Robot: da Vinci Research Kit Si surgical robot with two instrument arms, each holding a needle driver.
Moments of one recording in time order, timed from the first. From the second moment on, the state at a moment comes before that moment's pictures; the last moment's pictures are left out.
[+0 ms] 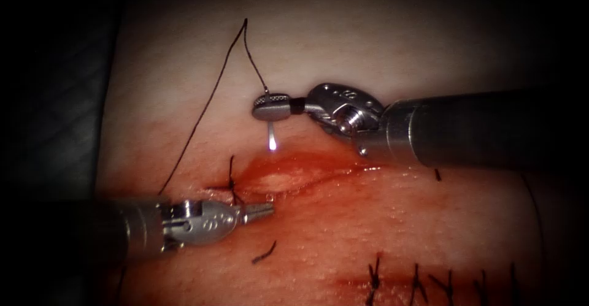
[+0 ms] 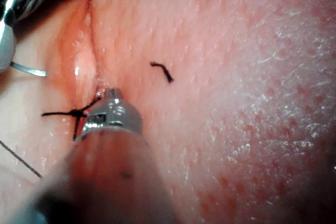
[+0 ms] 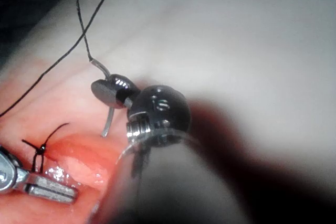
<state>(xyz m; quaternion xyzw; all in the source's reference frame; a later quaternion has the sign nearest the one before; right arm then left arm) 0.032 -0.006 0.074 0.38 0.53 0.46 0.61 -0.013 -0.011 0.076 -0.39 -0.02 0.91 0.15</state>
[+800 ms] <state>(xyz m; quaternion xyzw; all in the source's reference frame) 0.033 -0.012 0.072 0.53 0.43 0.52 0.50 -0.012 -0.010 0.075 -0.39 -0.03 0.91 0.15</state>
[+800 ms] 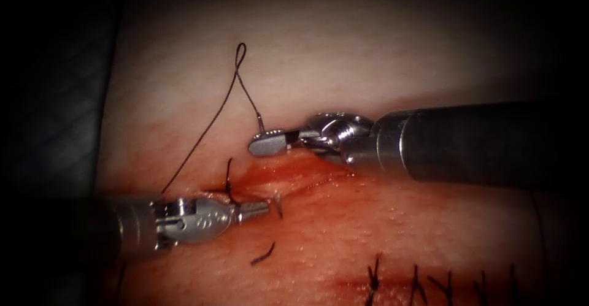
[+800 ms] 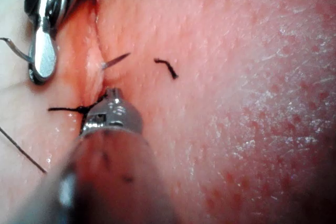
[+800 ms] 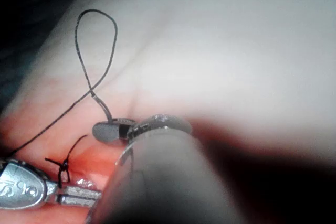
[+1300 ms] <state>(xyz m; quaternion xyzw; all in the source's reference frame) 0.033 -0.007 0.073 0.41 0.55 0.51 0.52 -0.012 -0.010 0.075 -0.39 -0.03 0.91 0.15</state>
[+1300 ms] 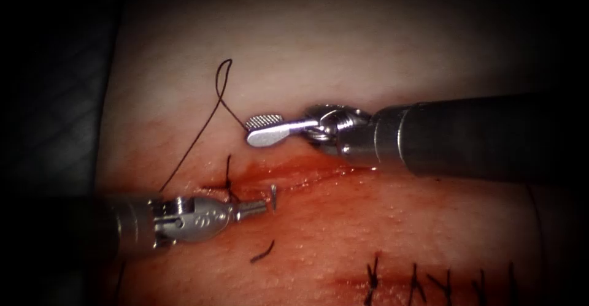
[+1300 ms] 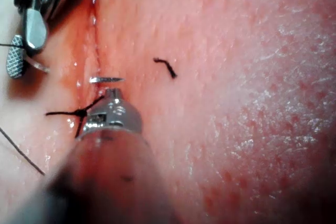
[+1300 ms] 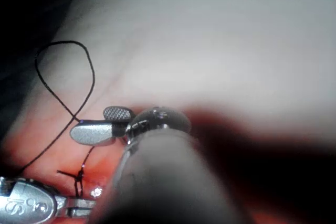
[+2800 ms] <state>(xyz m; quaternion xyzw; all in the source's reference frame) 0.034 -0.012 0.072 0.47 0.42 0.57 0.52 -0.012 -0.010 0.074 -0.40 -0.02 0.90 0.15</state>
